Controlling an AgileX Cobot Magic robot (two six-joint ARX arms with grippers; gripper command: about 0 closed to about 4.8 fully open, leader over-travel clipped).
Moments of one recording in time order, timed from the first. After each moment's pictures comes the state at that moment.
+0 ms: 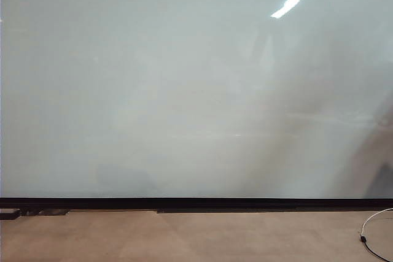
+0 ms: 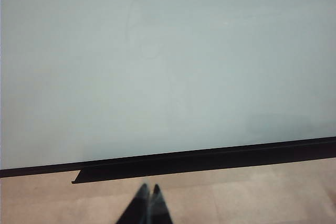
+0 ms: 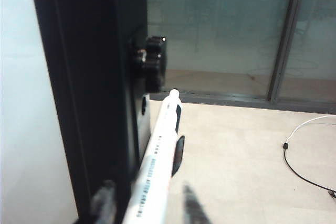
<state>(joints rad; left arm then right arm) 0.04 0.00 0.00 -0.09 0.07 0.12 -0.50 2.00 0.67 1.38 -0.65 -0.01</state>
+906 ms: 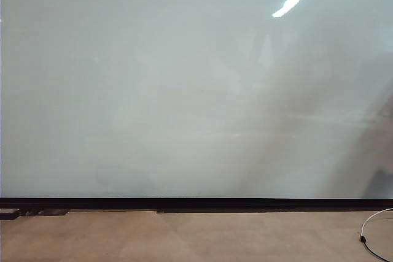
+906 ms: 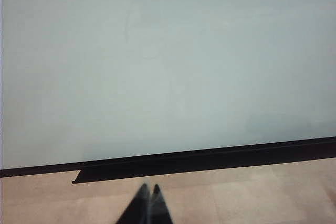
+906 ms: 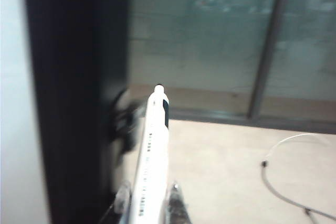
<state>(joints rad) 0.04 0.00 0.00 -0.09 0.07 0.12 -0.52 1.93 0.67 1.39 -0.62 -0.01</state>
